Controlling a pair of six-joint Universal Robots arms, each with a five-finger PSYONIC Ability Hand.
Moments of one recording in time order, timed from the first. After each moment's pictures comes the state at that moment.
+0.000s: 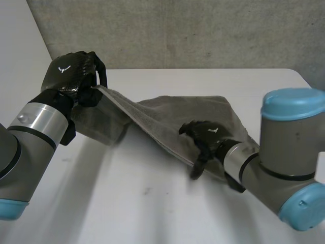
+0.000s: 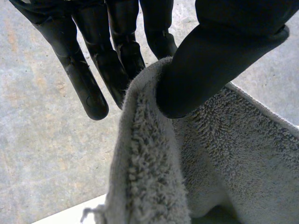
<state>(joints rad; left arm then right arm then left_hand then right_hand) 4.30 -1.61 -1.70 3.41 -1.55 3.09 2.13 -1.14 1.48 0.12 1.41 3.15 1.20 1.22 1.22 1.22 1.04 0.23 0.25 0.25 0.26 0.06</state>
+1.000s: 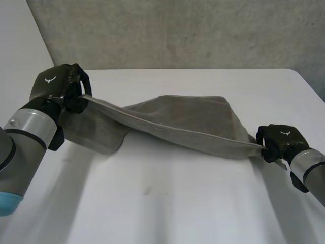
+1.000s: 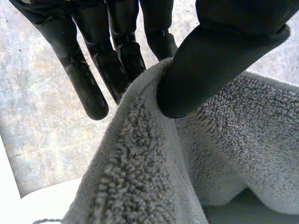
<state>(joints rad) 4.40 -1.63 -1.74 3.40 -1.54 3.06 1.64 -1.25 1.85 -0.23 1.30 2.92 1.20 1.22 1.22 1.22 1.04 1.34 1.33 1.33 1.34 1.17</state>
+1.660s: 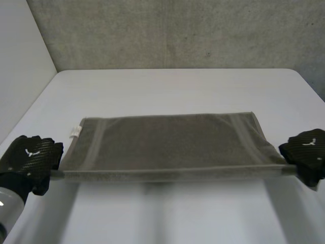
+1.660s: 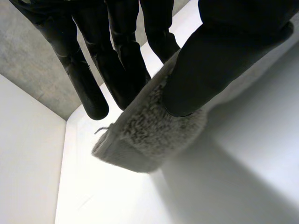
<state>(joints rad) 4.54 -1.24 -2.17 3.11 -1.53 3.66 1.55 -1.67 1.88 0.36 1.31 2.26 1.20 1.22 1.22 1.22 1.04 1.35 1.33 1.33 1.34 1.18</state>
